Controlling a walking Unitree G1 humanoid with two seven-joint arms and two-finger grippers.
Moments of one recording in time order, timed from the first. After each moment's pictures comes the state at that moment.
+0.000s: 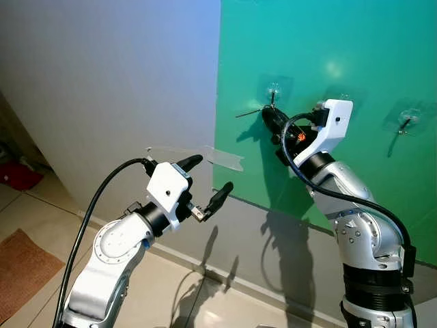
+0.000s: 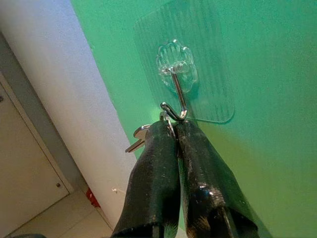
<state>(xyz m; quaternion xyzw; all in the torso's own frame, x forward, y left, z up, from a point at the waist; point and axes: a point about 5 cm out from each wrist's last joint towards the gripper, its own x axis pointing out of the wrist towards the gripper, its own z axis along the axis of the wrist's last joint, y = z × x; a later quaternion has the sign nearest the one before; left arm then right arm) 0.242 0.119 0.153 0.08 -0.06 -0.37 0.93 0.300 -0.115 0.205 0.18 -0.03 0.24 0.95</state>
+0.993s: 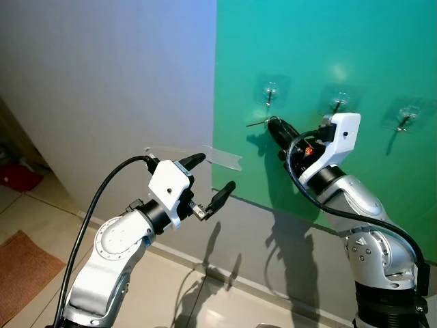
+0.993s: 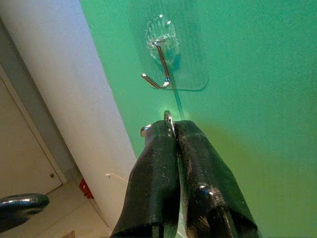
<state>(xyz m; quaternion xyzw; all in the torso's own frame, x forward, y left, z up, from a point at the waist) 0.245 0.117 0.155 0.08 -0.06 -0.38 0.92 0.283 -0.126 0.195 0.15 -0.03 0.25 0.96</state>
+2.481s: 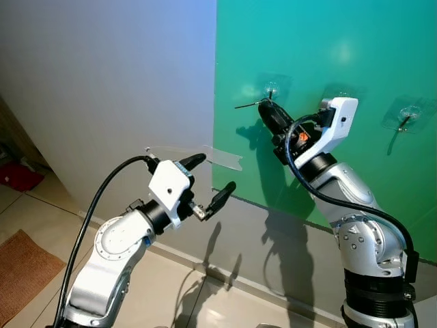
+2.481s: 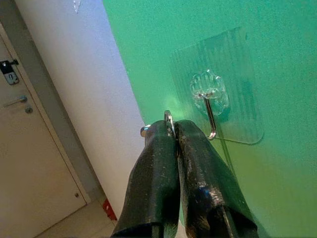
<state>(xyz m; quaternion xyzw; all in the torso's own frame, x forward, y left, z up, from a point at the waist) 0.244 0.117 0.155 0.08 -0.06 -0.38 0.92 0.290 -0.110 0.215 0.19 -0.07 0.28 0.94</state>
